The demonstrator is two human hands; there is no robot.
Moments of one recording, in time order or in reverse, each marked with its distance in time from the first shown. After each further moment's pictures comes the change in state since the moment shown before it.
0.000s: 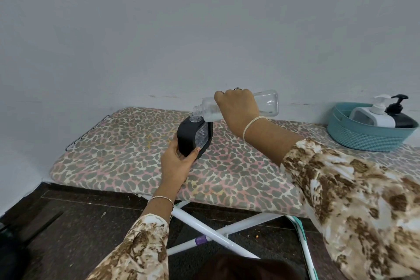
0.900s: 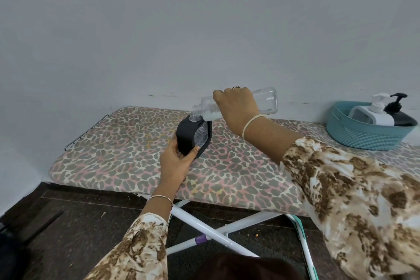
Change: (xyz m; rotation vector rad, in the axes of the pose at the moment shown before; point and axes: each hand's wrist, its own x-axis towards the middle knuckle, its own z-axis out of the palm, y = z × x) left_hand -0.002 0.004 -0.001 0.028 -0.002 -0.013; right_hand -0.001 0.002 -0.002 -0.010 0.007 -0.031
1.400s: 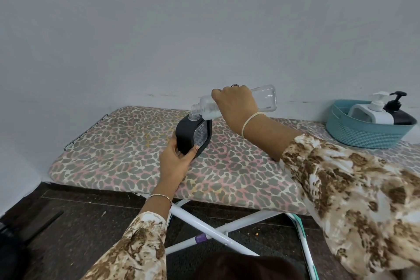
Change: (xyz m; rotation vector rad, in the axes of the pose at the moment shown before) left_hand 0.002 -0.002 -0.001 0.011 -0.003 -0.025; right_hand 0.000 0.000 0.000 0.004 0.004 -0.007
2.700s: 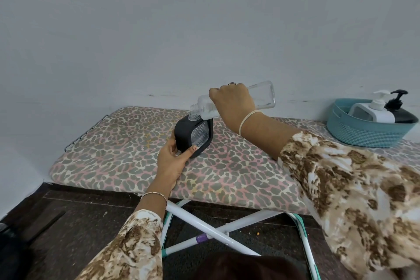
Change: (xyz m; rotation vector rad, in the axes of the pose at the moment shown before) left_hand 0.010 -0.009 -0.008 -0.160 -0.094 -0.053; right_hand 0.005 -0.002 -0.001 -0.018 0.012 -0.013
